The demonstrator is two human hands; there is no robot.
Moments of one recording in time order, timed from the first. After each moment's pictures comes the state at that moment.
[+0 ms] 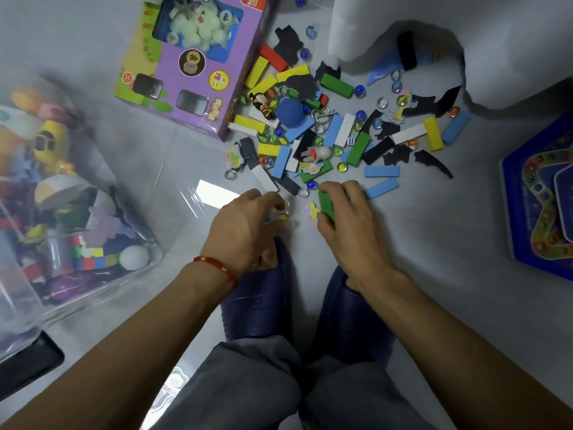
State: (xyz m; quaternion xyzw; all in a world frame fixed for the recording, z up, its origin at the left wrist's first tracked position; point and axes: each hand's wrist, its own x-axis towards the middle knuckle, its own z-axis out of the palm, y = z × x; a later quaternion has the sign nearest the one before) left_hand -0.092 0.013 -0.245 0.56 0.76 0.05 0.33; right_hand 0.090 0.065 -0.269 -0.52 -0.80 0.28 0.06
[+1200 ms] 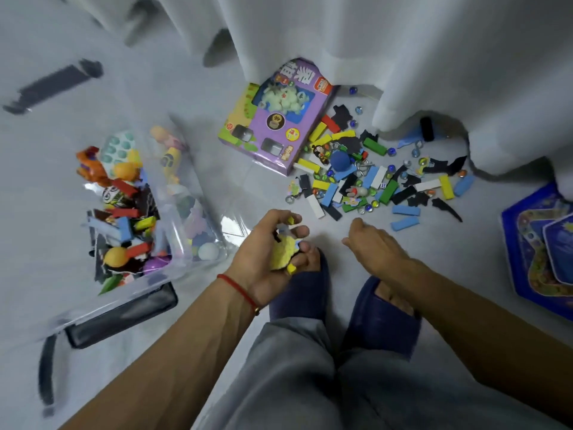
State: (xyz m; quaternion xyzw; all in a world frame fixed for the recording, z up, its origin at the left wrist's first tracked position) left_hand -0.095 -0.024 -0.127 -0.19 0.51 0.52 0.66; right_hand 0.062 0.079 -0.247 -0.48 -0.79 0.28 -0.25
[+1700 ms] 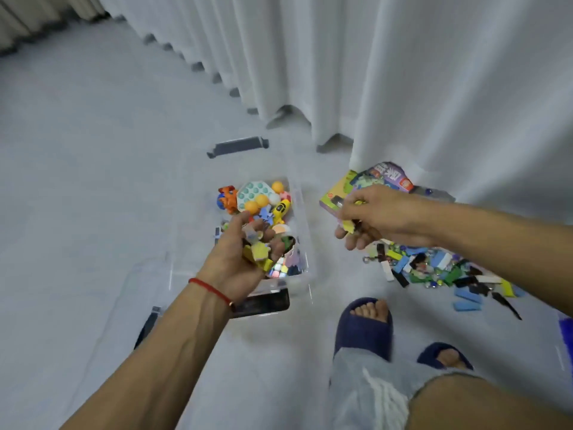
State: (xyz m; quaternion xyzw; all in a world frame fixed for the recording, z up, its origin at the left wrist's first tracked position) left_hand -0.231 -0.151 0.014 -0.18 0.49 0.70 0.49; right_hand -0.098 0.047 0.036 -0.33 -0.65 0.67 -0.12
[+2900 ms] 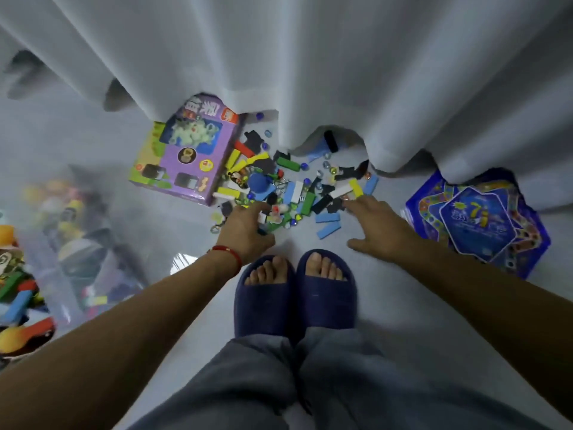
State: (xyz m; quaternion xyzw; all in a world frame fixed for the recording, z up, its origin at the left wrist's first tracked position) left_hand -0.070 0.067 -0.200 0.53 0.76 0.10 0.35; right_hand 0.186 0.152 -0.200 -0.52 -0.80 0.24 -0.17
